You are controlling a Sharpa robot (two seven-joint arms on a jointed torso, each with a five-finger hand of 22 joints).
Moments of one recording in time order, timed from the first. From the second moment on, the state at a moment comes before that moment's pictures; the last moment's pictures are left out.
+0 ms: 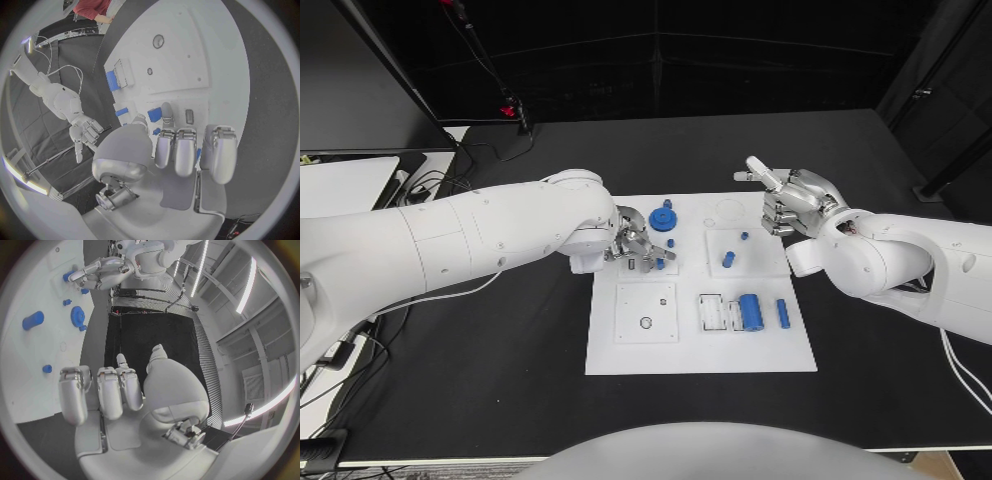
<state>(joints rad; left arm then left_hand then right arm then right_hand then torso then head) 1.37 -0.43 -0.24 1.23 -0.80 0.23 -0.51 1.04 0.17 -0.20 0.29 0.24 0.84 0.04 0.78 0.56 1.46 -0.01 1.57 1.31 1.47 -0.05 1.57 1.31 0.01 1.47 0.07 1.57 1.31 1.25 -0.99 -0.17 1.61 -0.08 -0.38 0.31 1.12 0.09 -0.27 0.29 0.18 0.63 0.14 0.32 0.07 1.47 0.06 1.57 1.31 1.47 0.01 1.57 1.31 0.01 1.46 0.12 1.57 1.31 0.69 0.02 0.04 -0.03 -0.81</state>
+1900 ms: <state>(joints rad) 1.37 -0.40 -0.24 1.20 -0.81 0.24 -0.49 1.26 0.17 -0.08 0.29 0.38 0.85 0.03 0.67 0.68 1.47 -0.02 1.57 1.31 1.47 -0.06 1.57 1.31 0.01 1.46 0.06 1.57 1.31 1.24 -0.98 -0.17 1.60 -0.08 -0.39 0.28 1.11 0.10 -0.27 0.29 0.20 0.62 0.14 0.33 0.07 1.47 0.06 1.57 1.31 1.47 0.01 1.57 1.31 0.01 1.47 0.12 1.57 1.31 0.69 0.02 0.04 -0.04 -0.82</state>
